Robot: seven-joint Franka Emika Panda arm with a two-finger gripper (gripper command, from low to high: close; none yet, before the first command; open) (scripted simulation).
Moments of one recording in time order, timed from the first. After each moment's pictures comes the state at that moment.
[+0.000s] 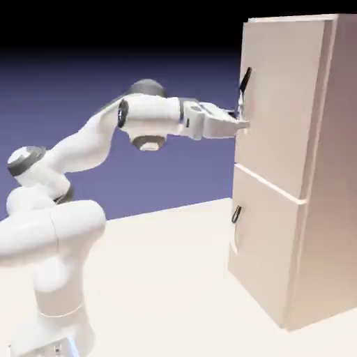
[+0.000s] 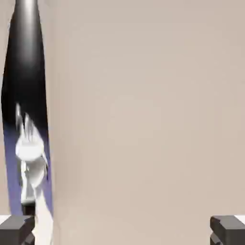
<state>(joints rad) 1.83 1.76 -2.21 -2.63 2.23 2.25 -0.16</state>
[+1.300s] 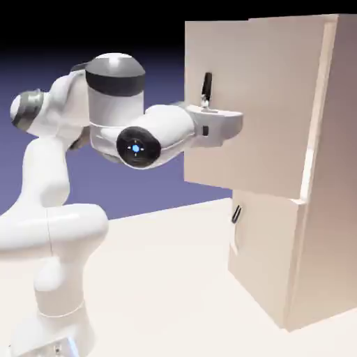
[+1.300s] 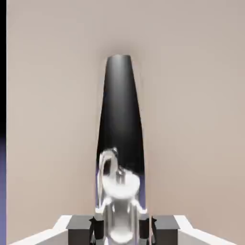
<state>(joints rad) 1.46 1.05 -2.66 -2.67 1.91 0.86 -0.91</state>
